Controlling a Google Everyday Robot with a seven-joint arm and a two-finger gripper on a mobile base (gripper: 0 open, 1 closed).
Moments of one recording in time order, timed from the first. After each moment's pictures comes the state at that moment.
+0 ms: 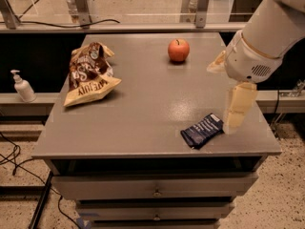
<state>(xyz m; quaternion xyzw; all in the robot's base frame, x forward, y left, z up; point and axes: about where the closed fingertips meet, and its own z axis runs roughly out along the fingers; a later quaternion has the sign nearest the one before) 0.485 -0.155 0.912 -0.70 0.70 0.03 0.15</state>
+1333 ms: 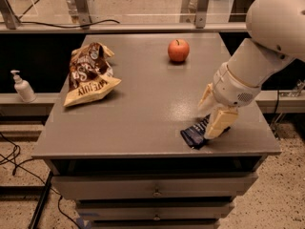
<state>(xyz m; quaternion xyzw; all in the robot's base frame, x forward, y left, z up) 0.485 -0.143 0.839 -0.73 0.66 0.09 0.14</state>
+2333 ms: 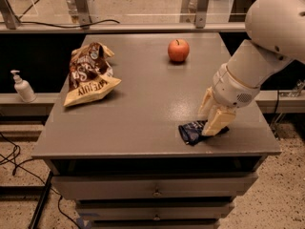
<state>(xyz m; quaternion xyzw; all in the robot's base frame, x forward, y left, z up) 0.485 -0.144 0.833 -0.73 0.66 0.10 0.13</state>
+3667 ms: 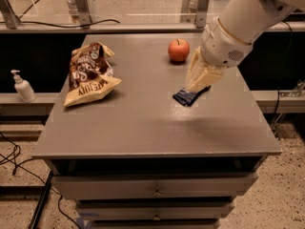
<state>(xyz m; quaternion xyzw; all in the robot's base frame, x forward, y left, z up) 0.523 -0.101 0.922 -0.75 0.62 0.08 0.20</state>
